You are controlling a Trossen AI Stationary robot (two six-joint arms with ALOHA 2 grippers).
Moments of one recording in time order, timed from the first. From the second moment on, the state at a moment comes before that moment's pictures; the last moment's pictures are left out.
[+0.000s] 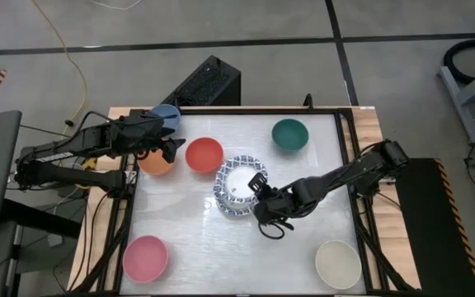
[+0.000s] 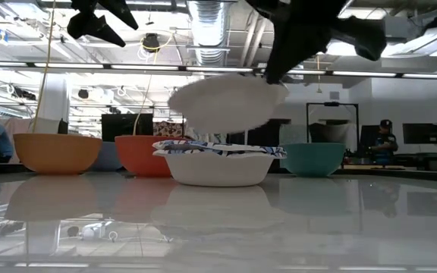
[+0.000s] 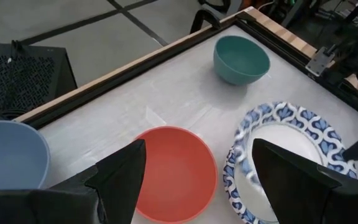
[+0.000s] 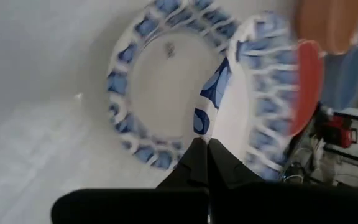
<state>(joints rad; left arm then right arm) 0.19 0.85 1.03 -0.69 -0.35 -0.48 0.37 1.66 1.34 -0.74 0.54 -0.62</state>
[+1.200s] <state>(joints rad) 0.19 0.85 1.03 -0.69 -0.35 -0.54 0.40 1.76 1.30 -0.64 0.52 -0.45</state>
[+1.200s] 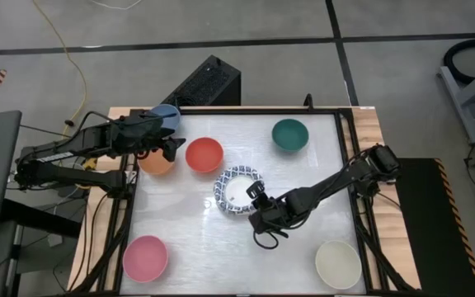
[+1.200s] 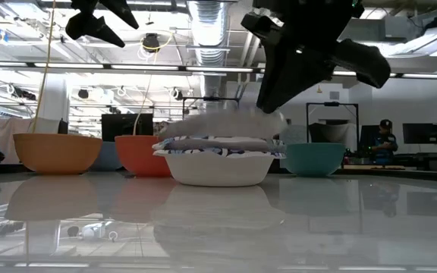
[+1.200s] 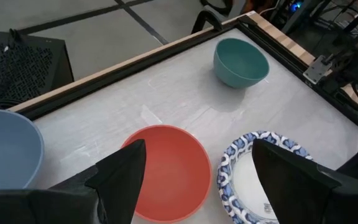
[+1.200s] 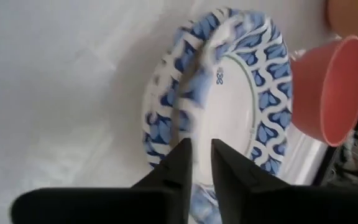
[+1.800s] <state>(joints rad) 0.19 0.85 1.03 -0.69 -0.18 -0.54 0.39 1.65 1.30 -0.61 0.42 -0.08</state>
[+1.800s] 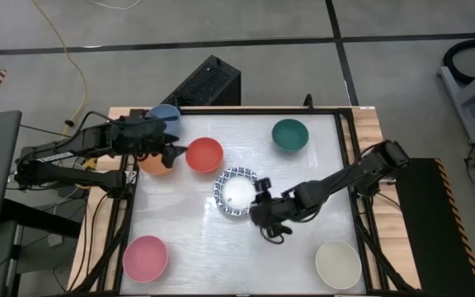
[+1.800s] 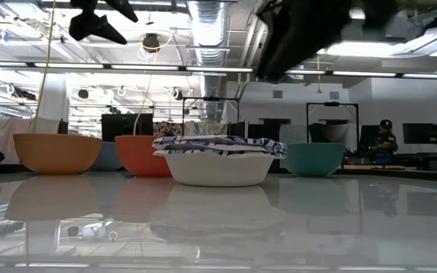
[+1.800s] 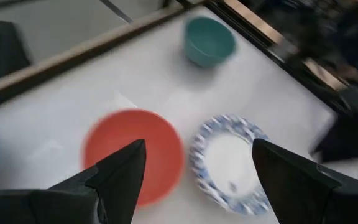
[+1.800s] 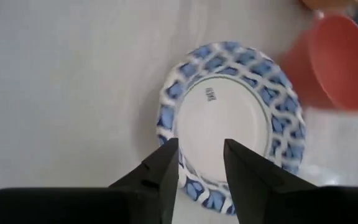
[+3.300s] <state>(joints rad) 0.72 1.66 1.13 -0.88 -0.29 -0.13 0.19 1.30 1.30 -0.88 0.39 0.24</state>
